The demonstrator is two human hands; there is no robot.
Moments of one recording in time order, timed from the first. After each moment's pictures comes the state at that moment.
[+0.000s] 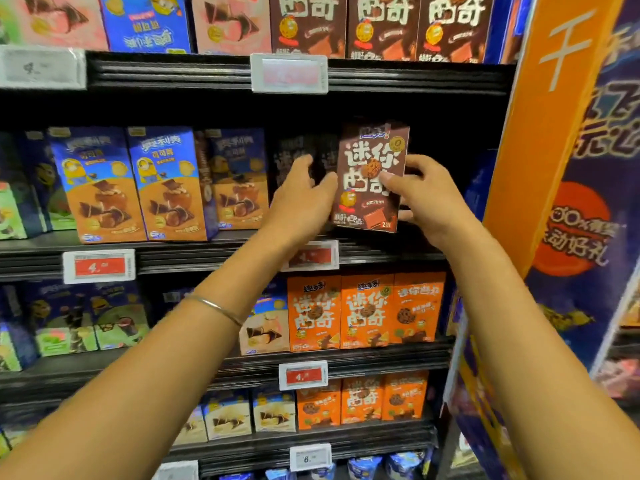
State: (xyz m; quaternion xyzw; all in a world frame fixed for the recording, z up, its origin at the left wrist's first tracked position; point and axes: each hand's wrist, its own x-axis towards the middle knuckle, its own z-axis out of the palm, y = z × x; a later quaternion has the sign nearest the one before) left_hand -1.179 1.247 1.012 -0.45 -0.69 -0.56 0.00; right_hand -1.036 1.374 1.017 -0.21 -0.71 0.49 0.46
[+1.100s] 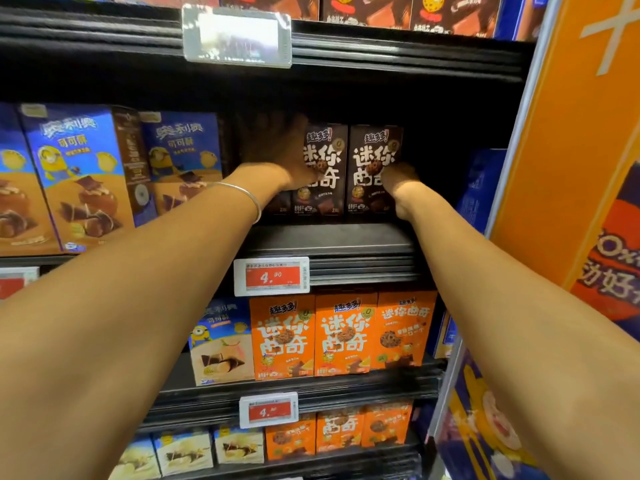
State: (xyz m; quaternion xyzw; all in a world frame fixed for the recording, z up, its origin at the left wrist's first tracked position) left_hand -1.272 1.370 1.059 -0.48 -0.82 -0.16 0.28; right_hand -1.117 1.503 1.027 -0.39 -0.63 0.52 0.43
